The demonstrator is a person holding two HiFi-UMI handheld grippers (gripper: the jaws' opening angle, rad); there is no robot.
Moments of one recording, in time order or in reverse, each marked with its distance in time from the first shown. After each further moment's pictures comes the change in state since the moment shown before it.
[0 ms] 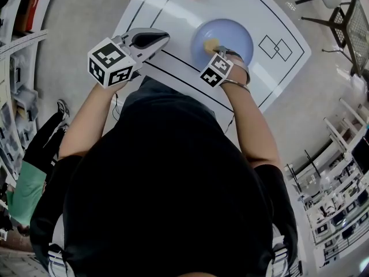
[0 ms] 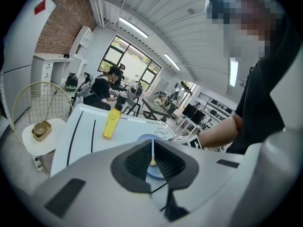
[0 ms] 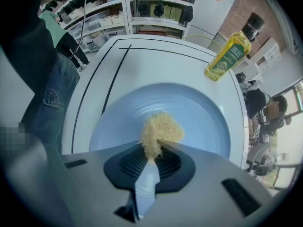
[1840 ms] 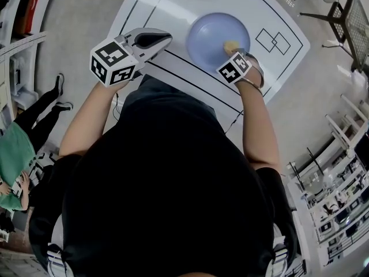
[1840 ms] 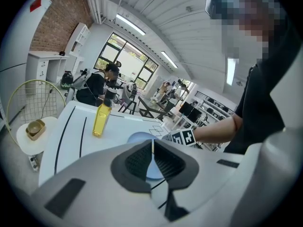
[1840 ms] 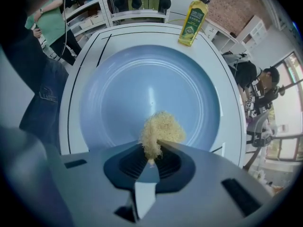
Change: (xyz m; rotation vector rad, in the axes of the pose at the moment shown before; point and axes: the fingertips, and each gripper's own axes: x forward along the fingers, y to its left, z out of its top) left arm 0.018 -0.027 -0.007 0.009 0.025 -0.038; right arm -0.004 -0.018 -0.092 0.195 0.086 -0.003
